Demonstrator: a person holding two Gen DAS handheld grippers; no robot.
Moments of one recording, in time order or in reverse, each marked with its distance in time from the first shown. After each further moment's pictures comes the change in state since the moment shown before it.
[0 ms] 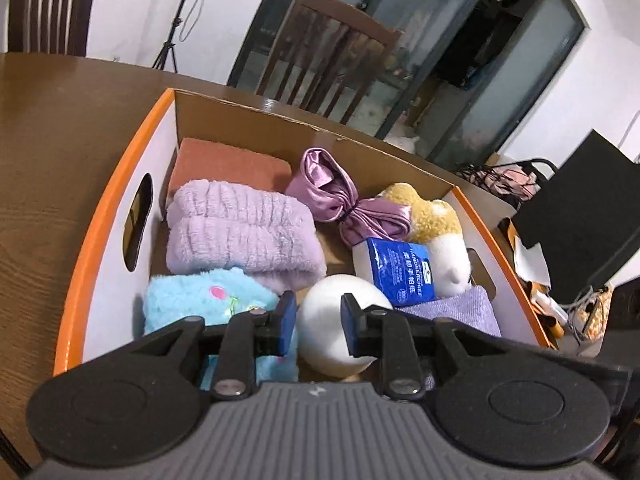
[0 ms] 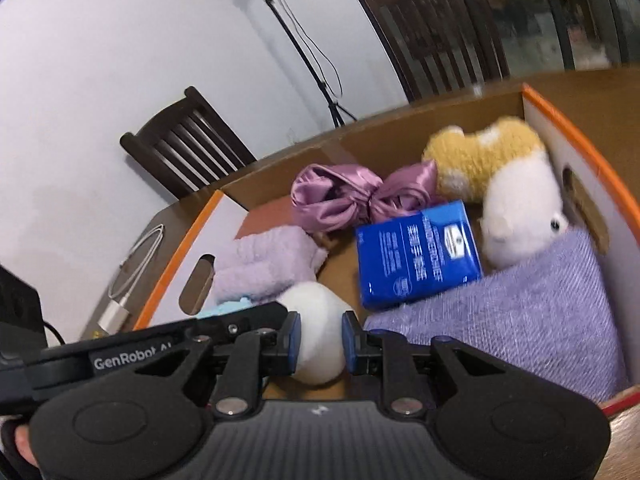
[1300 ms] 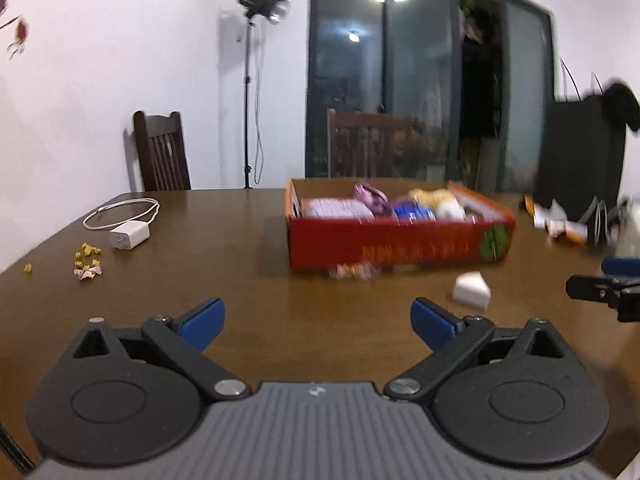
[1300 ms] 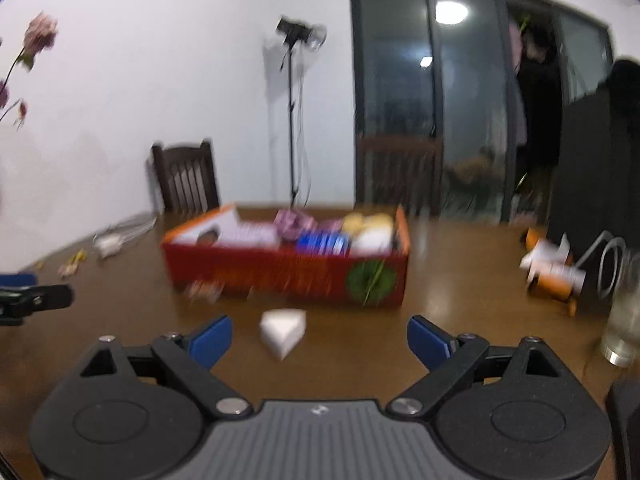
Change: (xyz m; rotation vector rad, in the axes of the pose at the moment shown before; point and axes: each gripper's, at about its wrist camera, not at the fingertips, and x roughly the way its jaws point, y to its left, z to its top) left arm -0.218 -0.049 -0.216 0.310 -0.396 0.342; right arm -0.208 0.019 -0.188 -0.384 -0.354 -0.259
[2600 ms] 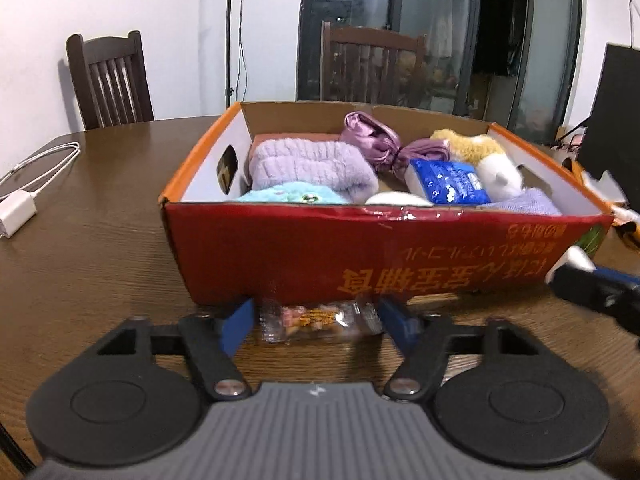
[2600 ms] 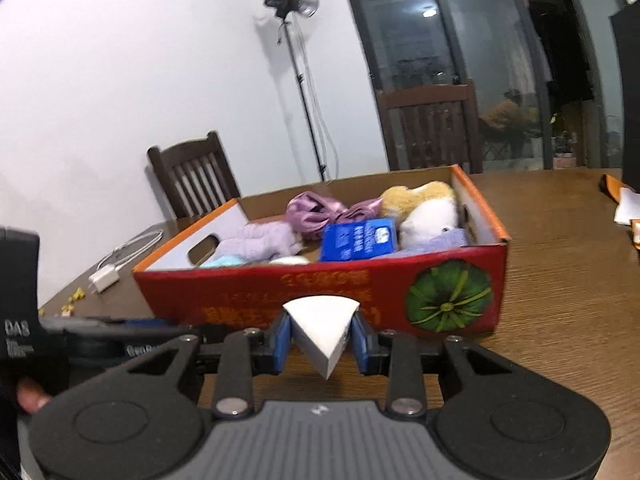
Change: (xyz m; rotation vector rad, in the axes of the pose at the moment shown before) left arm 0.215 -0.034 0.038 -0.046 0.252 -0.005; right arm 0.141 -0.015 0.027 0.174 0.049 0.137
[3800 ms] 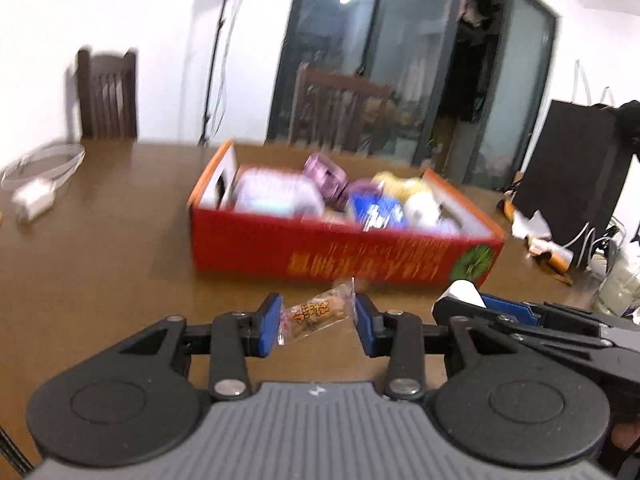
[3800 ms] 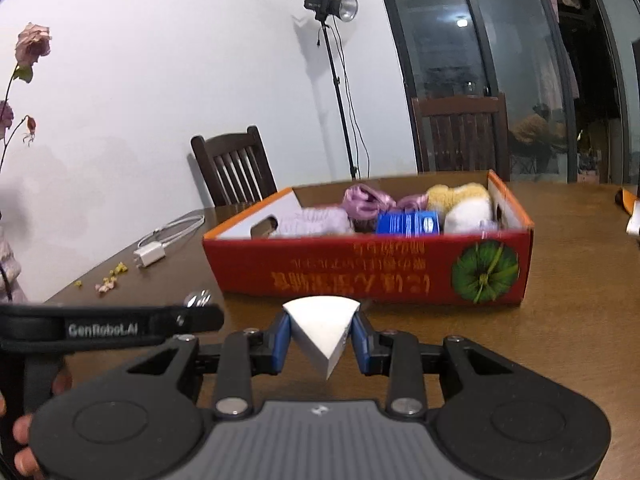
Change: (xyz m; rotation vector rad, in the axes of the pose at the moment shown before) left arm -0.105 0.006 -0.017 -0.065 -0.132 -0.155; right arm -0.043 0.040 -0.020 -0.081 -0.002 0.073
